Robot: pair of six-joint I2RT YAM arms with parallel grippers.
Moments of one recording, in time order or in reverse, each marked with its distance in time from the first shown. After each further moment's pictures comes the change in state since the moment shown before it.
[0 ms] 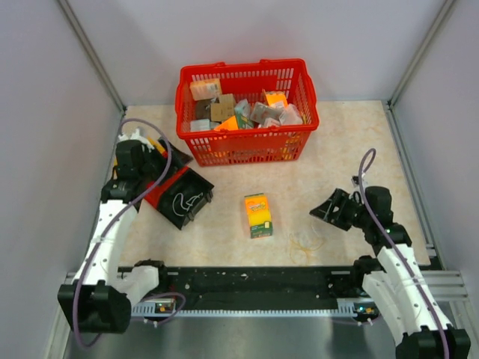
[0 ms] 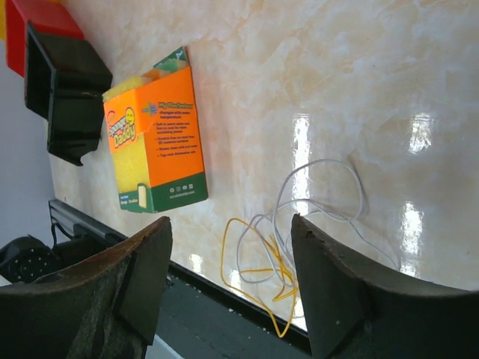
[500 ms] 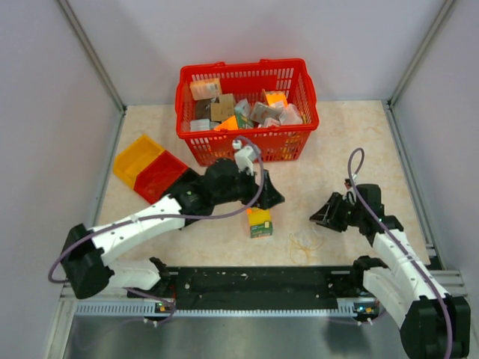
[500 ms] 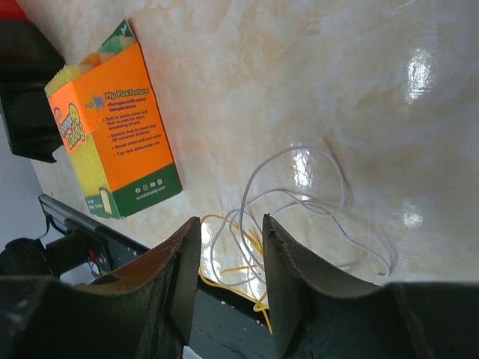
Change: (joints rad) left arm -0.901 0.131 0.005 0.365 -0.065 0.051; right arm 0.027 0.210 -0.005 0.021 0.023 0.004
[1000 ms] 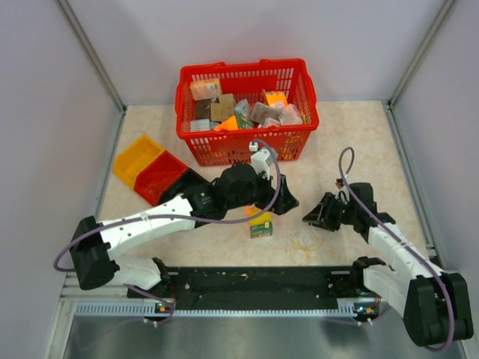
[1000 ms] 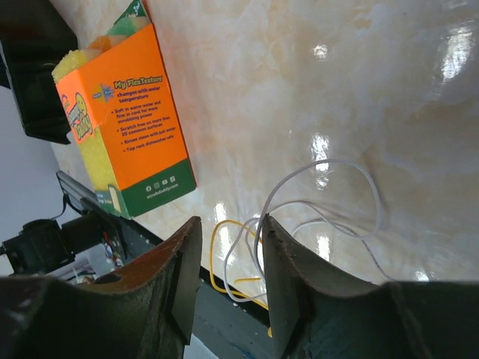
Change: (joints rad) left arm -0.172 0.151 0.121 -0.007 -0.121 0.019; right arm 0.045 0.131 -0.043 0.177 -0.070 0.056
